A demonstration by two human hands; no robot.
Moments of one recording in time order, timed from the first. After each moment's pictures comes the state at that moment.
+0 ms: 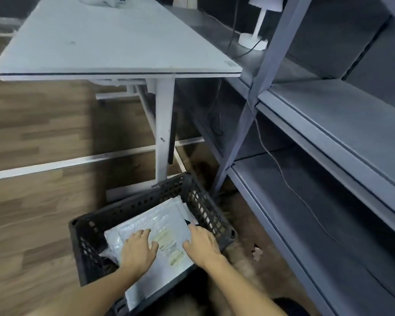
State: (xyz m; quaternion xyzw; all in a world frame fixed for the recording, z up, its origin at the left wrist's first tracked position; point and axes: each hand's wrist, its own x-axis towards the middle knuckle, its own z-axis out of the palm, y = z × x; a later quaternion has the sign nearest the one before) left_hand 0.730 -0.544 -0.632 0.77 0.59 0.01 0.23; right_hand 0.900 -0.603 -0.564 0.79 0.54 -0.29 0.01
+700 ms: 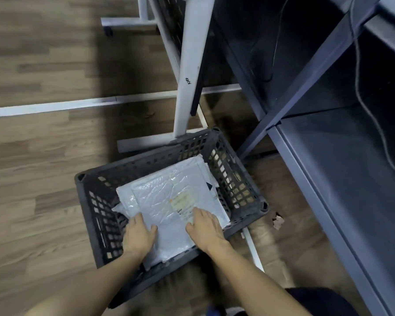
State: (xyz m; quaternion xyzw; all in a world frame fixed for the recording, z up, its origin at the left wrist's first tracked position) left_hand 0.691 -0.546 -0.731 0.60 0.71 -0.01 0.36; right_hand 0.865 -0.579 -0.680 0.77 0.54 -0.34 0.06
